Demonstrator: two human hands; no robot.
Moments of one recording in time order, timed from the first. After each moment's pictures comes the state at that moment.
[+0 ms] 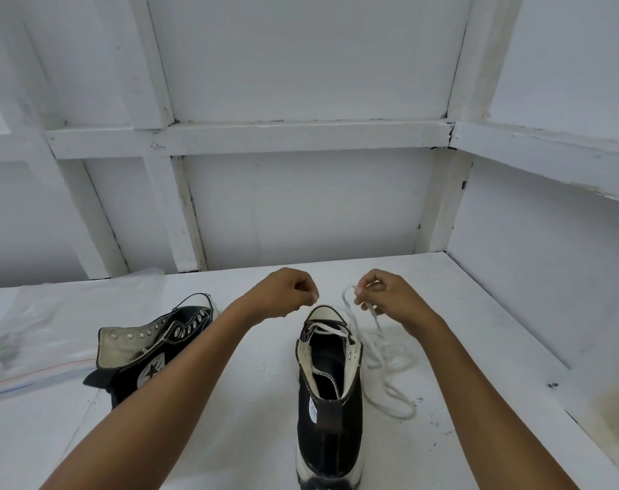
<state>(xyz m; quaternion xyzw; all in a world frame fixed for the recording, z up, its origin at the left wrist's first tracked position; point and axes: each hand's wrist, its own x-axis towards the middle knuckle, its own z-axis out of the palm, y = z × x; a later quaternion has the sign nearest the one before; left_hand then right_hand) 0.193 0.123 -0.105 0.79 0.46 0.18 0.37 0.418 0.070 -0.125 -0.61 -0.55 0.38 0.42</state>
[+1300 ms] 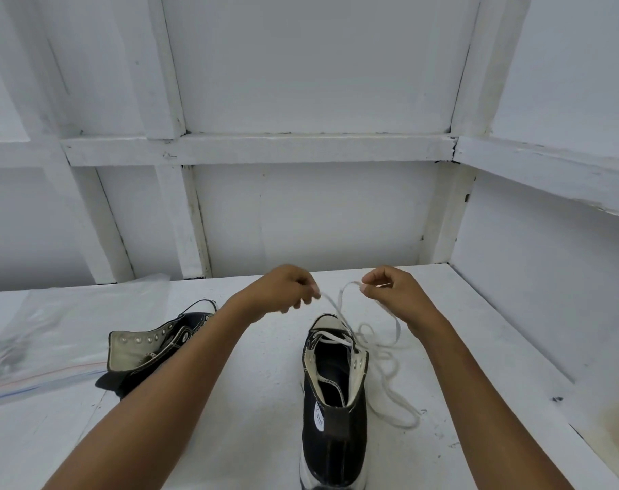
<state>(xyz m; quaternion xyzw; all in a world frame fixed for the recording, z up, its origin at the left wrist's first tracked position) 0.186 0.120 -0.081 0.77 0.47 0.19 0.39 0.412 0.071 -0.107 -0.62 -0.55 0.32 0.46</state>
